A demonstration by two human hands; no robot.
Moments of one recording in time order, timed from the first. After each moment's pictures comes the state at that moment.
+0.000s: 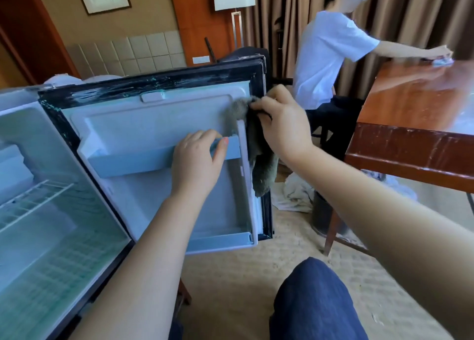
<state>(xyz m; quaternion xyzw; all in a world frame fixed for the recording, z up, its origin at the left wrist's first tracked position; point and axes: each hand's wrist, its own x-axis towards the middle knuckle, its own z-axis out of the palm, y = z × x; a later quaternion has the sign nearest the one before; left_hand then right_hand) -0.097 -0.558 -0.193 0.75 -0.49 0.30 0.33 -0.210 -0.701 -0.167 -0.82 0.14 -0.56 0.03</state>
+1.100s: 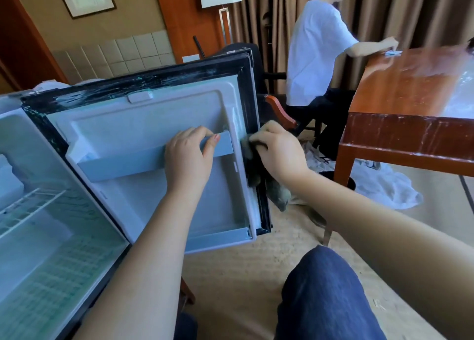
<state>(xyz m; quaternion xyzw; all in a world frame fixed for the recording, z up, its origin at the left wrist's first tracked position) -0.089 -0.565 -0.198 0.73 -0.49 0.32 0.37 -0.222 -0.699 -0.223 -0.86 0.19 -0.46 0.11</state>
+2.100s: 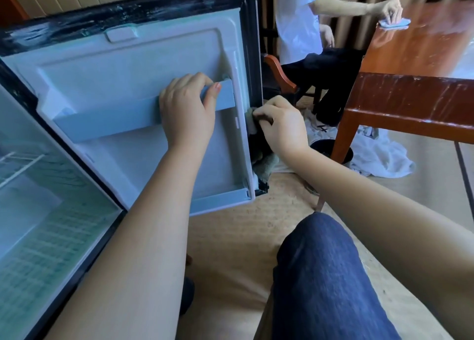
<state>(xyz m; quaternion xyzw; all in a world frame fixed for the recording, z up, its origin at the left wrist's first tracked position) -0.084 -0.584 -0.206 0.72 -0.45 0.36 0.38 -0.203 -0.714 -0.272 -0.83 0.24 -0.48 0.17</state>
